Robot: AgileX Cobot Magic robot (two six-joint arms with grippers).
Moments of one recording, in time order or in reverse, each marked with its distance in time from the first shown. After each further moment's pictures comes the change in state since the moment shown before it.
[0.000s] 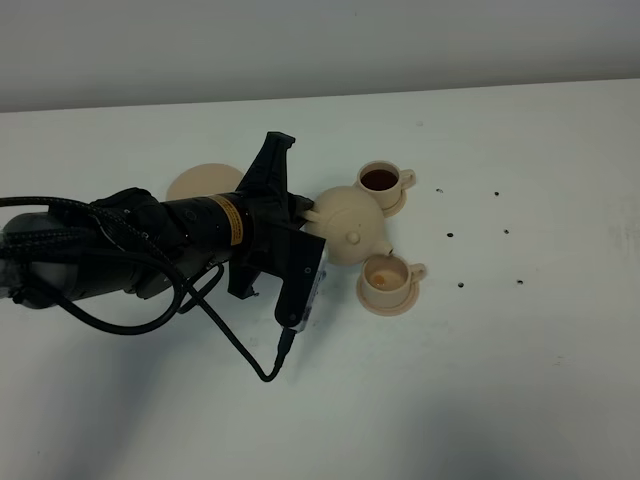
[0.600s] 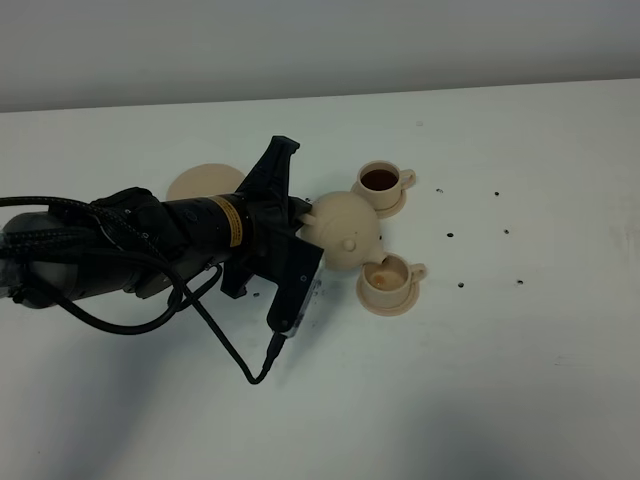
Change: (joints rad) left arm 0.000 0.000 -0.001 0.023 0.021 0.063; right arm 0.000 0.000 0.000 0.000 0.000 0.000
